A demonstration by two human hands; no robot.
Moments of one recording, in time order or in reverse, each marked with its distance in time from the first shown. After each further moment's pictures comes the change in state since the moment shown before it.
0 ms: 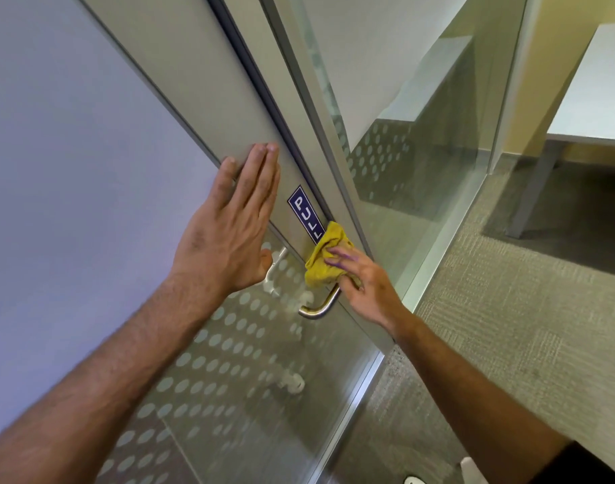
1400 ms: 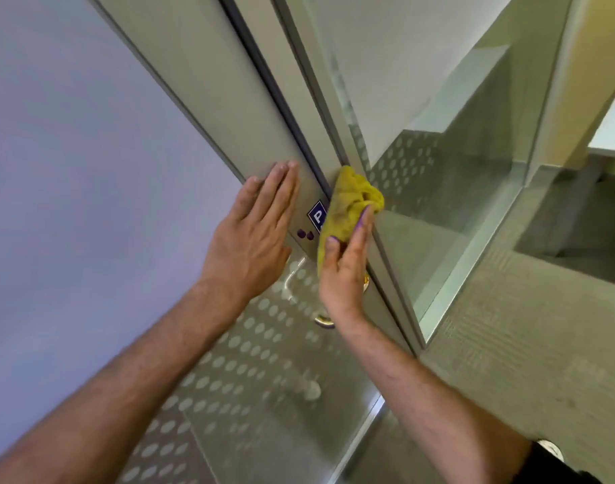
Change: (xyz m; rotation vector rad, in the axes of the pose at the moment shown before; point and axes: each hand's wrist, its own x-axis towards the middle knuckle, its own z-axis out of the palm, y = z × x) left_hand -0.003 0.001 -0.005 0.051 -0.028 -0.053; right_hand 0.047 -0.102 0.037 0.333 0.597 0.206
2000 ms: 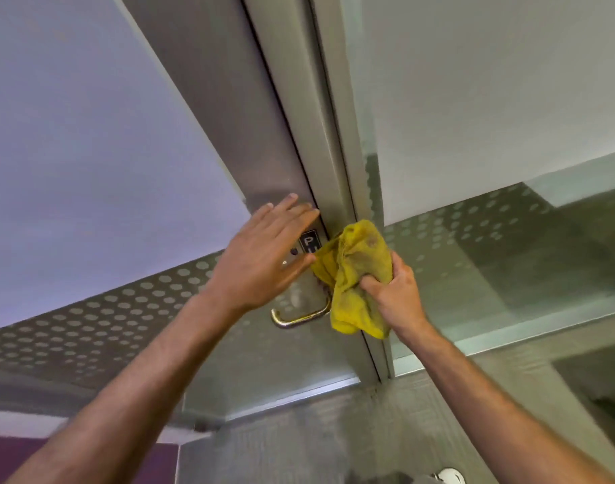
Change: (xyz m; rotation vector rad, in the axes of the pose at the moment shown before) left_hand 0.053 0.033 -0.087 -0.881 -0.173 -0.589; right_hand 0.169 0.004 -0.117 -0.062 -0.877 0.278
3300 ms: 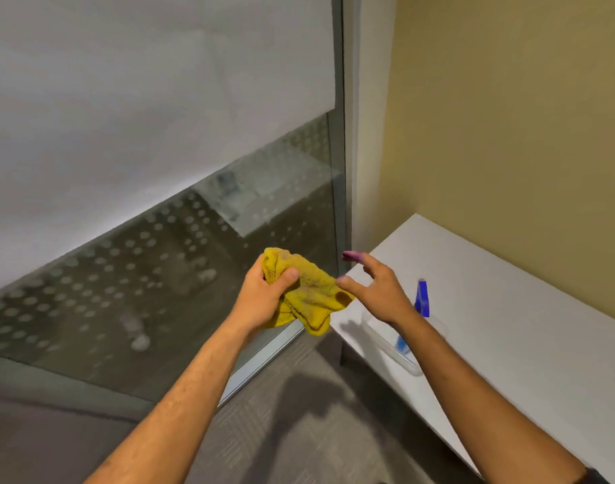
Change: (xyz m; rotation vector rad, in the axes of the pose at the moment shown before) left_hand 0.277 0.673 0.124 -1.570 -0.337 -0.493; right_hand -0.091 -0.006 -0.752 -0.414 0.222 0.015
